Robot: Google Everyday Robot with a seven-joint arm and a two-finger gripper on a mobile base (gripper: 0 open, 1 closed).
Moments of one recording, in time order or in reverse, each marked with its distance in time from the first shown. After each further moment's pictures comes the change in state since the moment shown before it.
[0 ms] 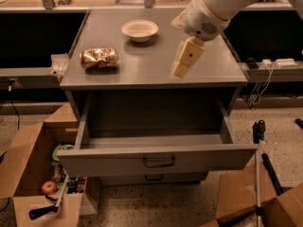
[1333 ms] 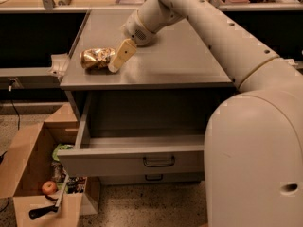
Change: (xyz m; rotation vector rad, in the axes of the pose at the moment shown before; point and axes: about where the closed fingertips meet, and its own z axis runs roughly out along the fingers) arm -0.113 -0.087 0.169 -0.091 -0.285 0.063
